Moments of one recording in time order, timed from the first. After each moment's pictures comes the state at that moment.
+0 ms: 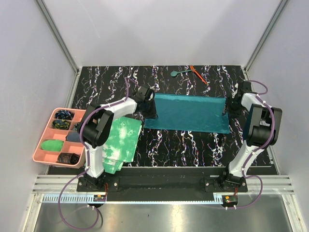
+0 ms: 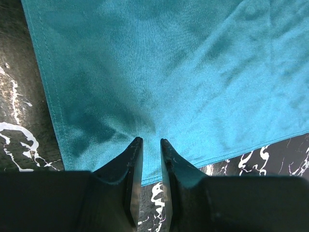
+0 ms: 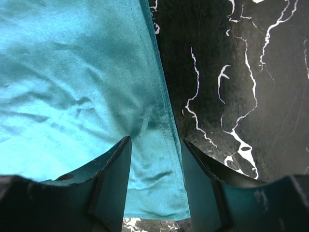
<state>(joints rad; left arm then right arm) -0.54 1.97 1.33 -0.37 0.18 -0.66 -0.24 1.87 1.24 -0.55 -0.09 0.12</state>
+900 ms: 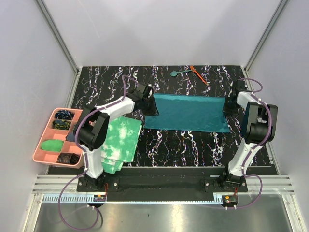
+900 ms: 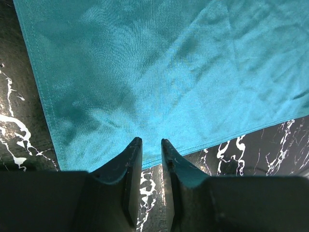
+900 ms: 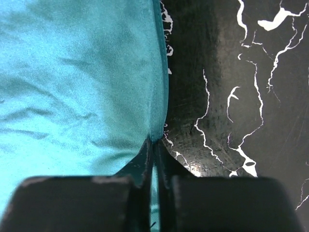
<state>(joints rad) -0.54 1.91 1.33 -0.37 0.21 -0.67 -0.18 1.93 1.27 -0.52 0.00 0.11</state>
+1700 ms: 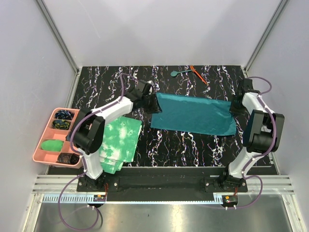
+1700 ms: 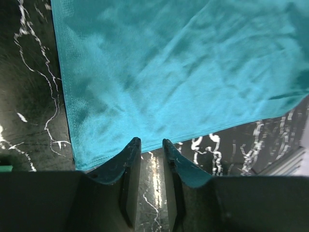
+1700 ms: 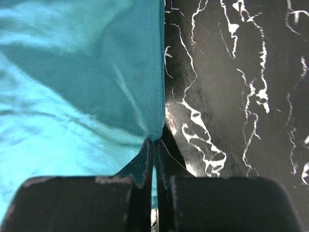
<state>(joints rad) -0.56 1.86 1.33 -0.35 0.23 -0.71 -0.21 1.78 1.24 -0.61 0.12 0.12</state>
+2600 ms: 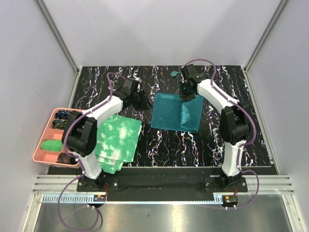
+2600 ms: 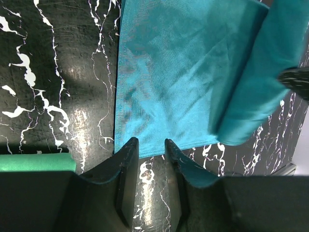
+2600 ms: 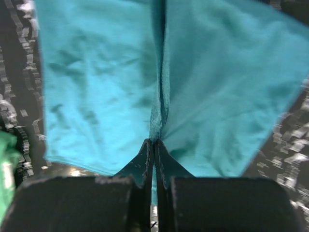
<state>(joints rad) -0.43 1.76 1.27 -0.35 0.25 -0.68 0.39 1.98 1.69 -0.76 0.02 0.32</state>
